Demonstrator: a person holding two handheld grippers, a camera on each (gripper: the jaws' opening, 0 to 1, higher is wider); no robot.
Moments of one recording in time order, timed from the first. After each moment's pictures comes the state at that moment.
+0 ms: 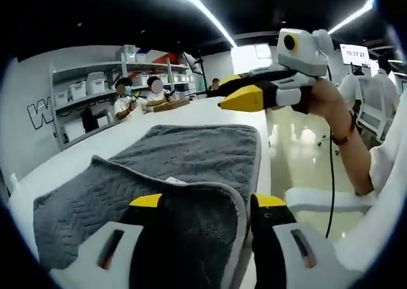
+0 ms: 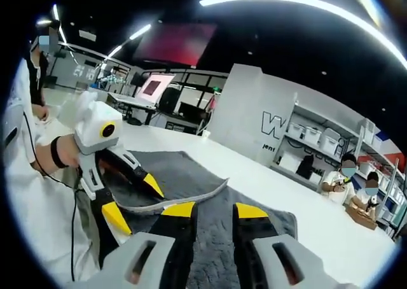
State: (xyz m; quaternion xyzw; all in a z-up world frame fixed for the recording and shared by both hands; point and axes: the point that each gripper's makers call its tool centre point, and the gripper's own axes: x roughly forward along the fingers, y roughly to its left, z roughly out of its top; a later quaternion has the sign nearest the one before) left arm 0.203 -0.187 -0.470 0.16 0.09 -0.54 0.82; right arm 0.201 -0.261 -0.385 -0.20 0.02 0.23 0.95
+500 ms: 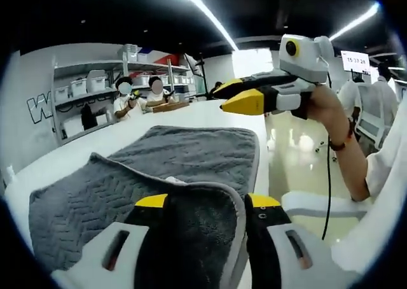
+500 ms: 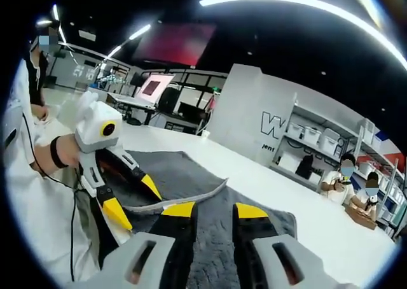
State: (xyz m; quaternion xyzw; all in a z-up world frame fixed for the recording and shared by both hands) left arm 0.203 -0.179 -0.468 0.14 0.09 -0.55 0.82; right arm 0.201 -0.262 -0.384 -0.20 0.02 0.23 0.95
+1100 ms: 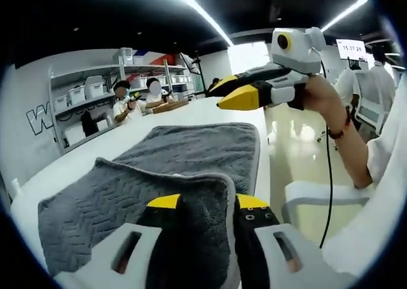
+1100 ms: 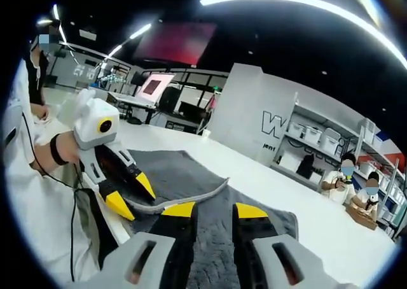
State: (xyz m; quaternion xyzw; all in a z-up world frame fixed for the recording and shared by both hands) left arm 0.200 -0.173 -0.465 0.17 0.08 -0.55 0.81; right arm 0.203 -0.259 -0.386 -0.20 0.02 0.23 0.95
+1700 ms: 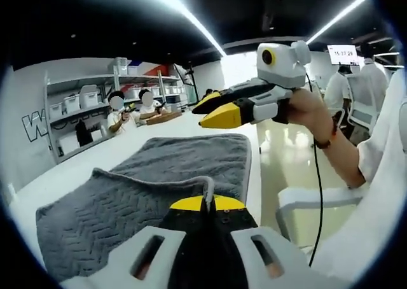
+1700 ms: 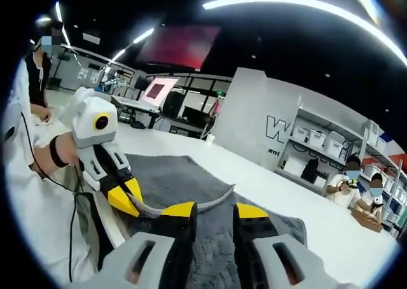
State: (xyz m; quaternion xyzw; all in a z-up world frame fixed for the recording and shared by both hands) left arm 0.188 -0.172 -0.455 0.15 0.05 -0.58 0.80; right arm 0.214 -0.243 -0.389 -0.19 0.01 0.25 0.95
